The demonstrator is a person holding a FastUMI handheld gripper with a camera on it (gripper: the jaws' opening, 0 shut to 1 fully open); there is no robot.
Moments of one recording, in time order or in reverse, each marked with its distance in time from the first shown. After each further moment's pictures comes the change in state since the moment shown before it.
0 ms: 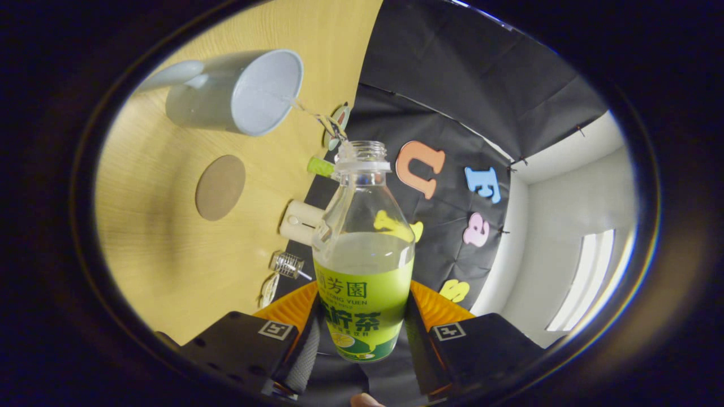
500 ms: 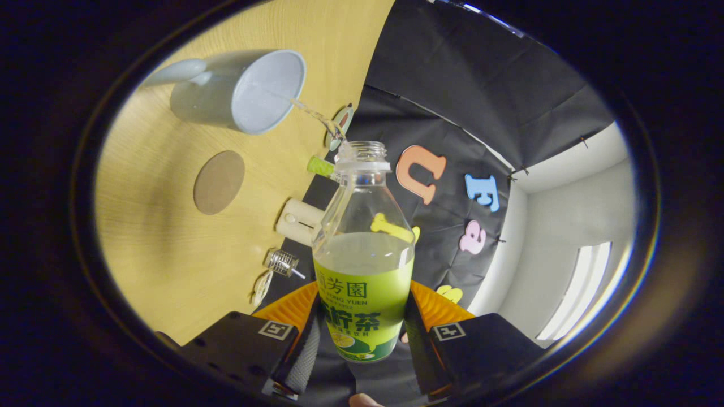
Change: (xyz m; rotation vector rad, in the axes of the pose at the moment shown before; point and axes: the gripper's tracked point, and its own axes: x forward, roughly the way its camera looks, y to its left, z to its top) arm -0.001 -0.013 0.004 -0.051 -0.006 -0.013
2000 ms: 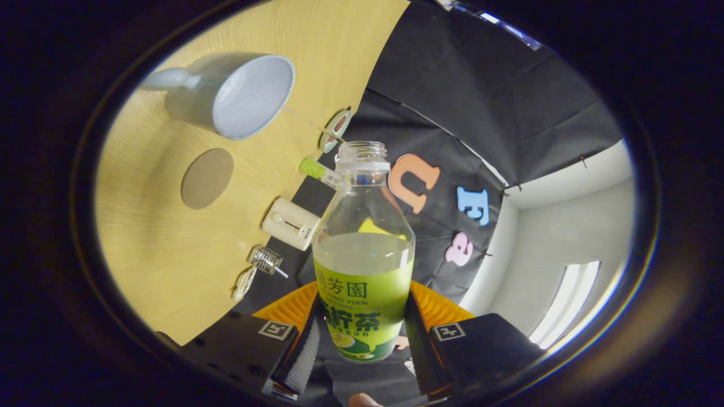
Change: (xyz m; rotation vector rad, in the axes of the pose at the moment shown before) arm 0.005 -0.021 0.011 -0.027 -0.021 -0.047
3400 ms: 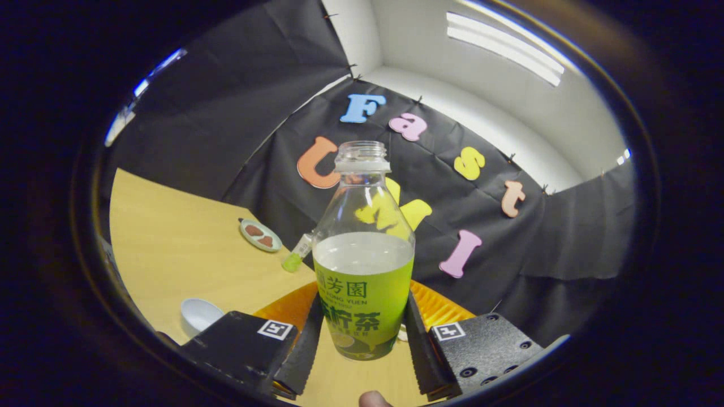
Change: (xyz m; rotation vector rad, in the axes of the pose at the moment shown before) arm -0.019 -0.027 -0.017 1.498 0.046 0.226
